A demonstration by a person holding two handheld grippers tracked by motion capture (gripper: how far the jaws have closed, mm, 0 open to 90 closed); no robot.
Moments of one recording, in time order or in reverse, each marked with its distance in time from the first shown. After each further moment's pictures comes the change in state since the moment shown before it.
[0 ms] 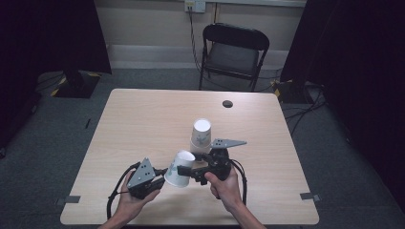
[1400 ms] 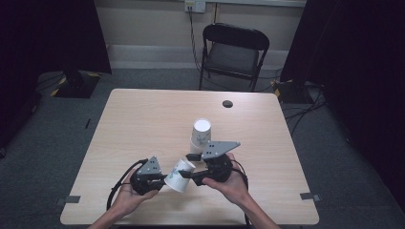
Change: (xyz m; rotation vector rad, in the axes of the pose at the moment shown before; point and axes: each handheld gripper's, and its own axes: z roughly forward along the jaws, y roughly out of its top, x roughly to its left) left arm 0.021 -0.015 0.022 0.302 -0.139 -0.067; right arm 0.026 0.015 -0.002 0.190 -0.112 -0.441
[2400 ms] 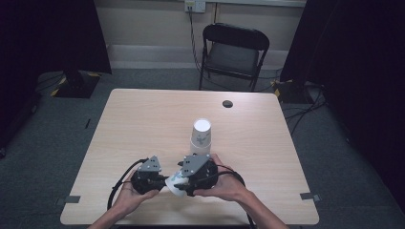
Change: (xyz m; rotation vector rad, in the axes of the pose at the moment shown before) left arm 0.004 -0.002 0.003 -0.002 -0.078 -0.079; right arm 0.016 -0.004 0.036 0.259 0.003 -0.372
